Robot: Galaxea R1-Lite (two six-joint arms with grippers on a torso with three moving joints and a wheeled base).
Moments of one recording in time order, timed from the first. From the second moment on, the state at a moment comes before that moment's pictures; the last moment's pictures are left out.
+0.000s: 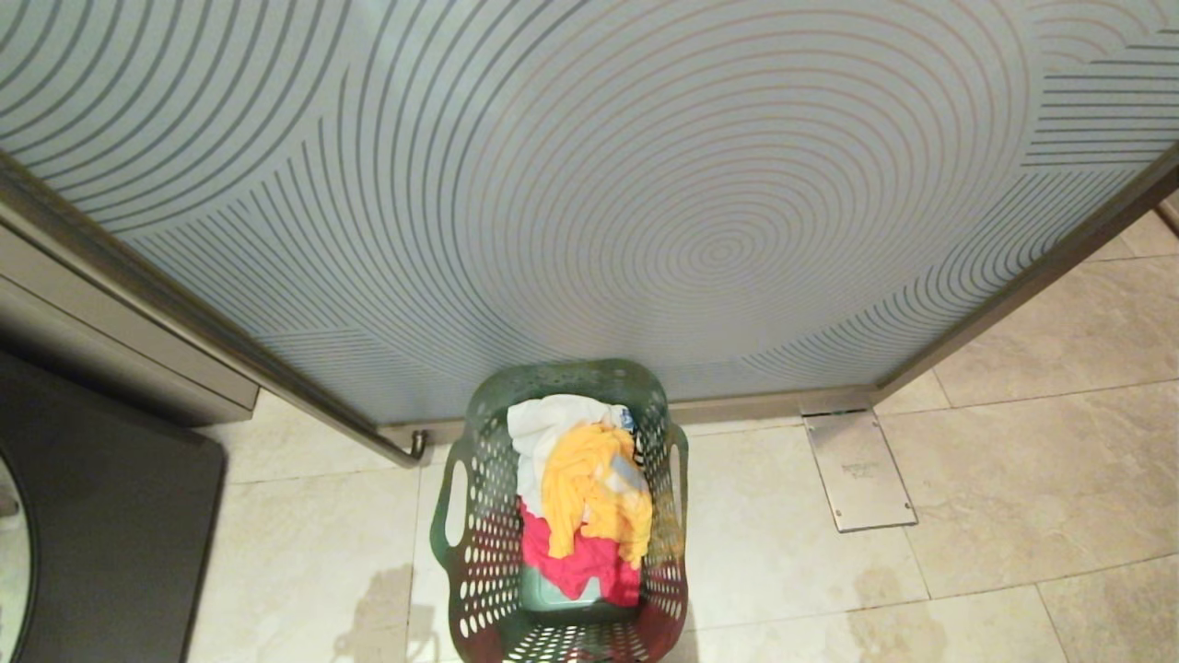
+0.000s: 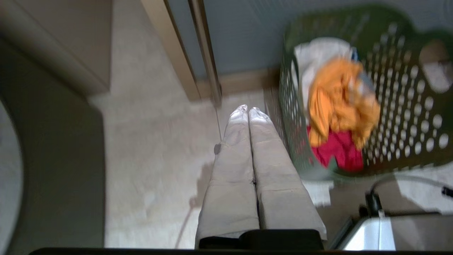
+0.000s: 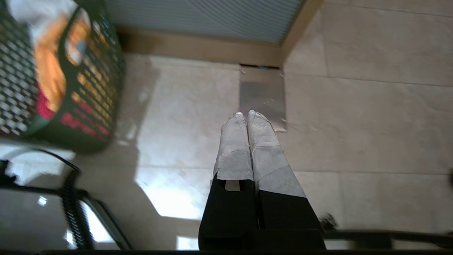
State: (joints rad) left arm -0.01 0.00 -0.03 -0.03 -0.01 0.11; right arm -0.01 0.00 -0.01 0.03 0.02 -0.16
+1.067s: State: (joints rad) left arm -0.08 0.88 -0.48 0.19 -0.19 0.05; right arm 0.12 1.11 -0.74 0.30 0.21 0.23
